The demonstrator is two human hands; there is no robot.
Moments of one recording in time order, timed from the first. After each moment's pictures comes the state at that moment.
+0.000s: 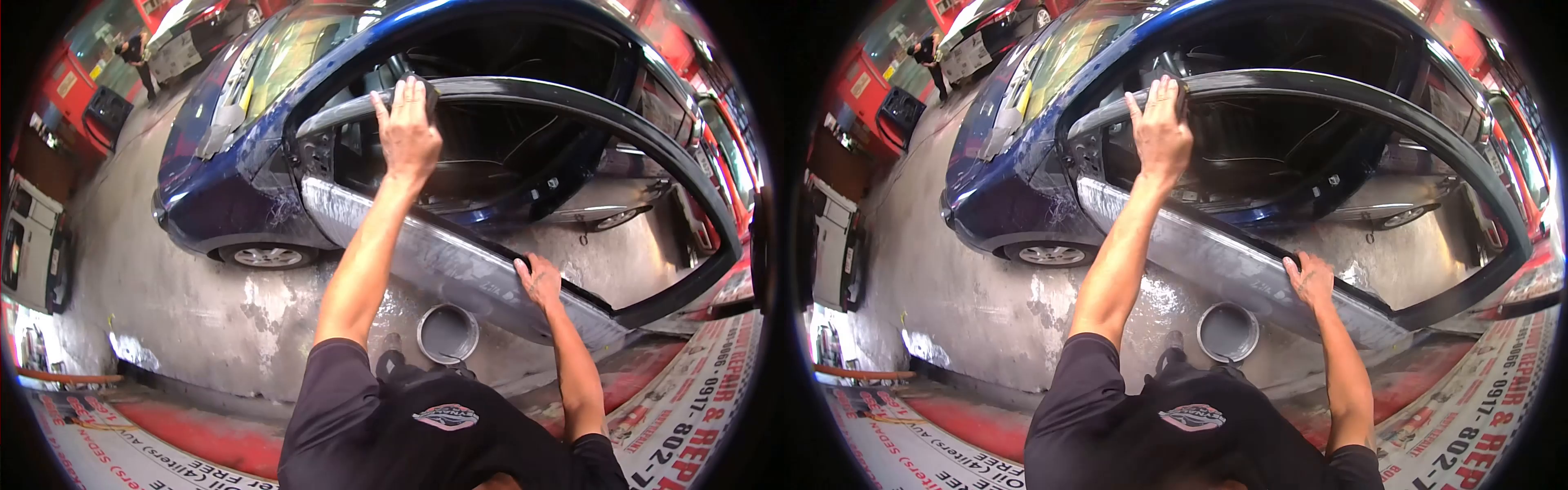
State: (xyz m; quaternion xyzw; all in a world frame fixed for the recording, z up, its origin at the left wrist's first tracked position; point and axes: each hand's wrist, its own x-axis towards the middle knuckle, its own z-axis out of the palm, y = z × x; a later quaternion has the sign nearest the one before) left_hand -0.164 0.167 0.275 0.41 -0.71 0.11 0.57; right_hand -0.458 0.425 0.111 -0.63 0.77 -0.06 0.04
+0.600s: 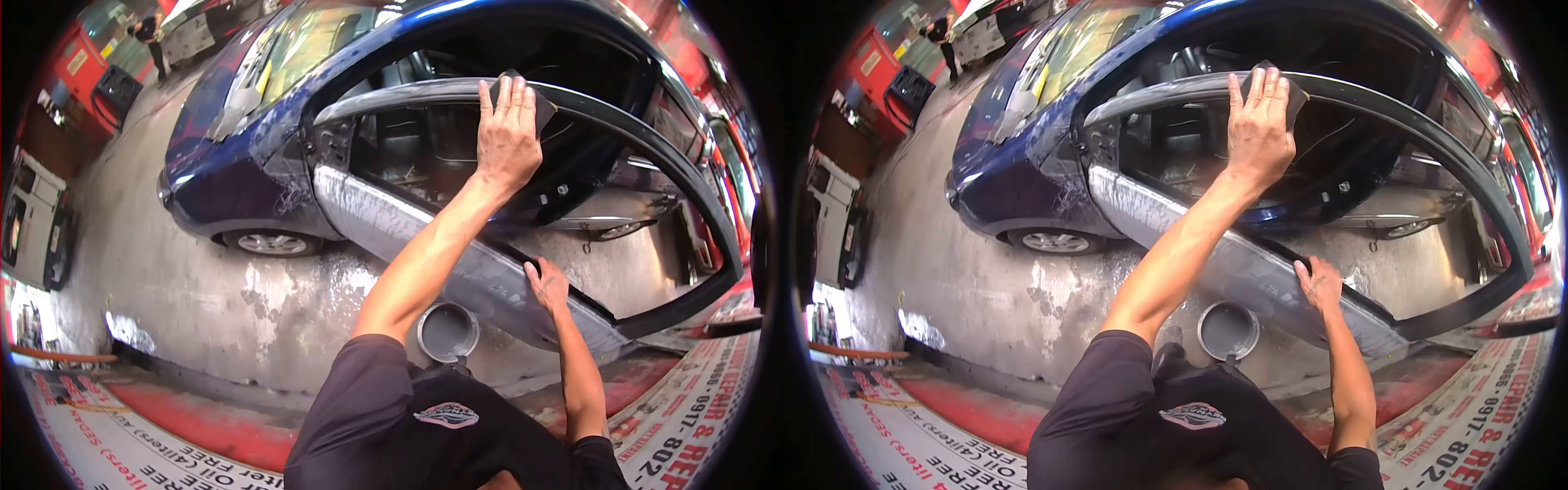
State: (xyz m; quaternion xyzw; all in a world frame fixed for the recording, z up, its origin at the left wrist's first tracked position) left_hand -0.225 0.206 0.295 0.33 -0.72 0.09 0.61; right_hand -0.456 0.426 0.111 -0.63 0.77 -0.11 0.05
